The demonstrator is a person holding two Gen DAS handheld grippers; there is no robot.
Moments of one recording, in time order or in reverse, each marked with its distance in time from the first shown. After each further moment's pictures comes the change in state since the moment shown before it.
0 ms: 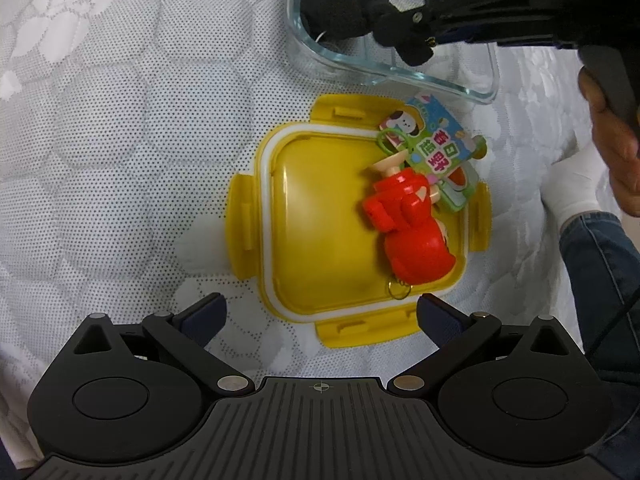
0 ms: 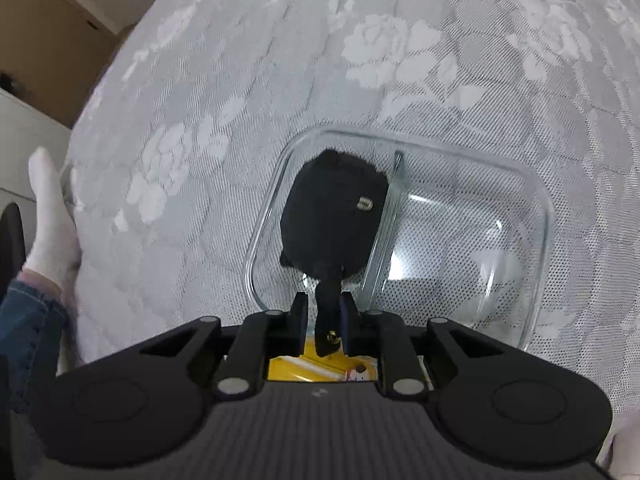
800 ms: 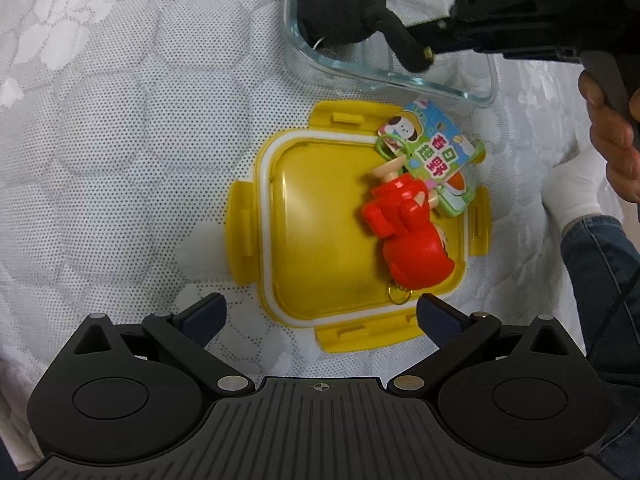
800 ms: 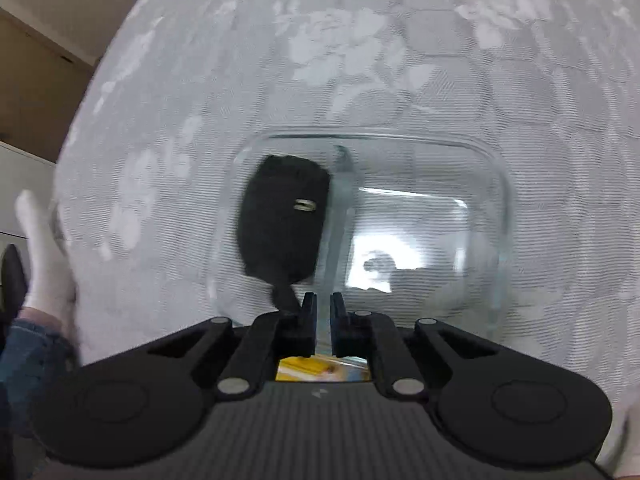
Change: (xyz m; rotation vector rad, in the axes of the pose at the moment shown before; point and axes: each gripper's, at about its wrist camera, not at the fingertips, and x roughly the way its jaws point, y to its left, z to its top) left arm 0.001 0.000 -0.002 0.007 -0.016 0.010; right arm -0.008 -0.029 0.000 0.113 -0.026 0.035
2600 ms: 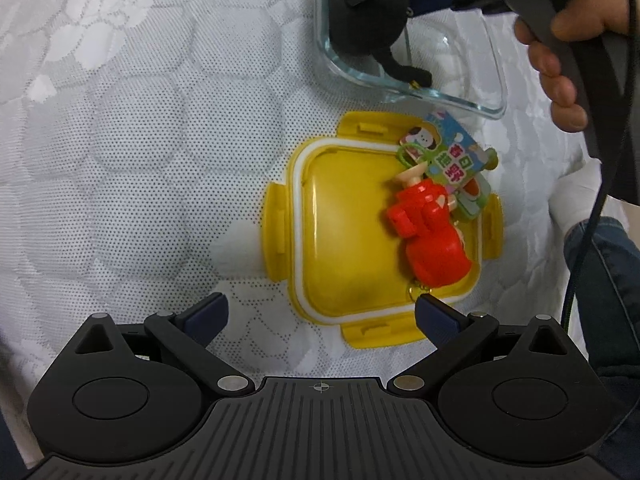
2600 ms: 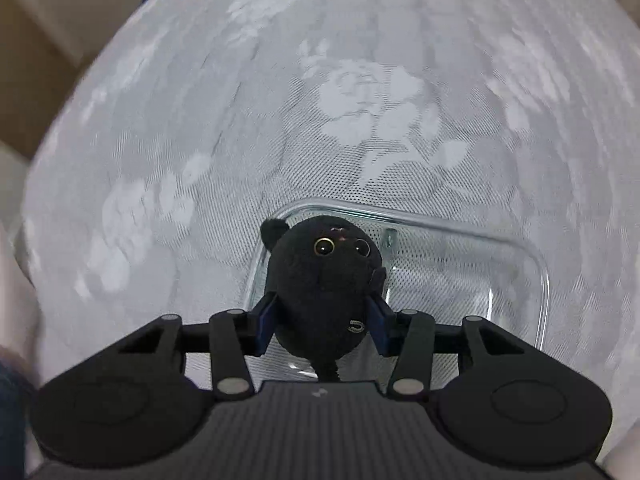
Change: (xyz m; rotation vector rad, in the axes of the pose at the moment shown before) left arm -0.017 0.010 -0.011 -0.004 -0.038 0.029; right arm 0.030 0.057 0.029 -0.139 -0.112 -0.212
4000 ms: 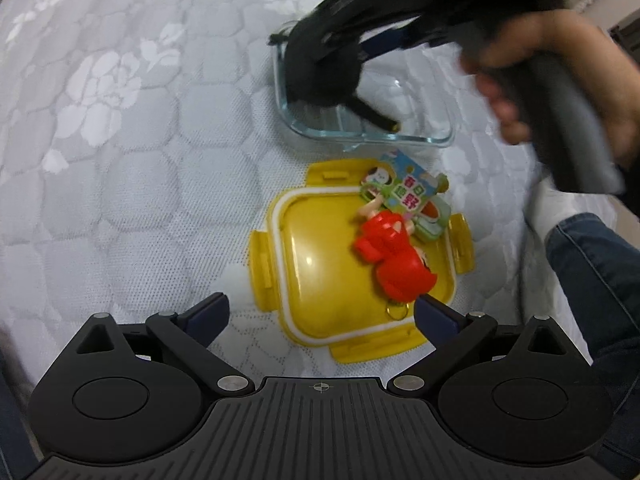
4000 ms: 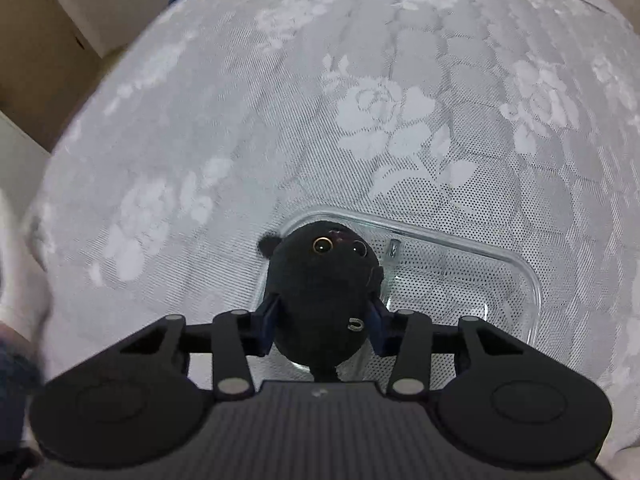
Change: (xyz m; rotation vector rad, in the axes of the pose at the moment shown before) left arm -0.038 -0.012 -0.017 0.109 -0.170 0.009; right arm -0.038 -0.018 -0.009 0.011 -0.058 0.117
